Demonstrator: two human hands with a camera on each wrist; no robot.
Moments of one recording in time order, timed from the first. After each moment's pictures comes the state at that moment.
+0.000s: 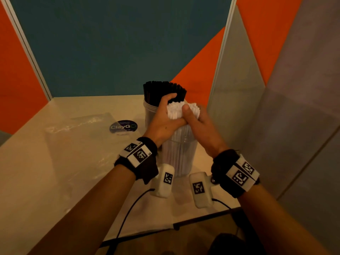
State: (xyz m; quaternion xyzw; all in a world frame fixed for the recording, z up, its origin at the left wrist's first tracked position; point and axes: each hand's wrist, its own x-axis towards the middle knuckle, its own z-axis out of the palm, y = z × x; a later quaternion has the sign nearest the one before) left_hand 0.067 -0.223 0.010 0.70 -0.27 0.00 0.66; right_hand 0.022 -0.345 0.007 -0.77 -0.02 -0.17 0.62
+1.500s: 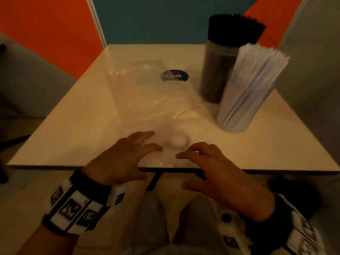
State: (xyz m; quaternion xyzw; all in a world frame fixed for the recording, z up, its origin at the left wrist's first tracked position) left_hand -0.066 0.009 -0.079 0.95 -0.28 -0.15 0.06; right_hand -0.117 -0.235 -0.068 -0.95 -0.23 0.09 0.22
